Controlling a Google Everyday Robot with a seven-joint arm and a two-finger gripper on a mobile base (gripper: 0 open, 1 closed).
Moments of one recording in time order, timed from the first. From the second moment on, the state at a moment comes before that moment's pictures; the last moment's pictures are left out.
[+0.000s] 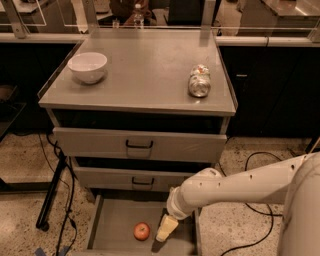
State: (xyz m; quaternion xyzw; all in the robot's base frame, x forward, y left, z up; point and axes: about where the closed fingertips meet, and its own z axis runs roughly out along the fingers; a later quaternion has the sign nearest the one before) arm 0.474 -0.026 0.445 -0.58 0.79 0.12 0.17
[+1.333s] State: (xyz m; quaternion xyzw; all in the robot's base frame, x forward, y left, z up) arm 0.488 -0.022 0.366 -0.56 0.79 0.17 0.17
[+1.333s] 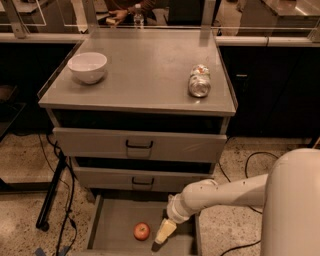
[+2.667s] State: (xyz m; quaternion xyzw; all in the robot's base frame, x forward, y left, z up) arm 0.489 -0.013 0.265 -0.54 0.79 0.24 0.17
